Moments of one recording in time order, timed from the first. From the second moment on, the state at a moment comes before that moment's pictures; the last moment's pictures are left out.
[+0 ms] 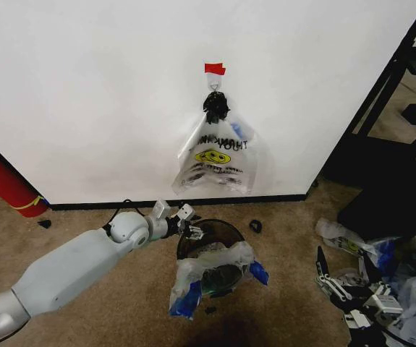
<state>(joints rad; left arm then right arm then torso) 0.42 -0.82 0.49 -1.52 -0.78 0.37 0.37 -2.04 1.44 0.64 2.27 0.32 0.51 -0.01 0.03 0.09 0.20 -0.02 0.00</state>
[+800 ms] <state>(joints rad) 0.54 -0.80 0.37 -1.64 -0.98 0.46 0.15 -2.03 1.43 0.63 2.28 0.32 0.45 -0.01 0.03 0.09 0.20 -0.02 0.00</state>
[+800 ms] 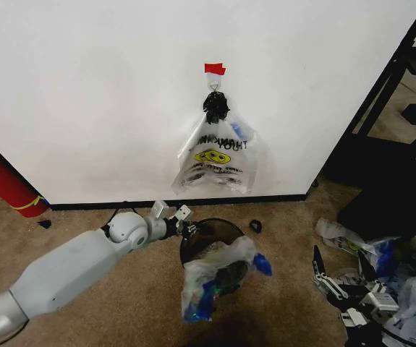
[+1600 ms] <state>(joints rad) 1.10 -0.90 -0.09 -2.02 -1.25 0.30 -0.58 -1.97 1.38 0.60 2.25 0.32 0.38 0.01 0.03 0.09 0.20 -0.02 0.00</state>
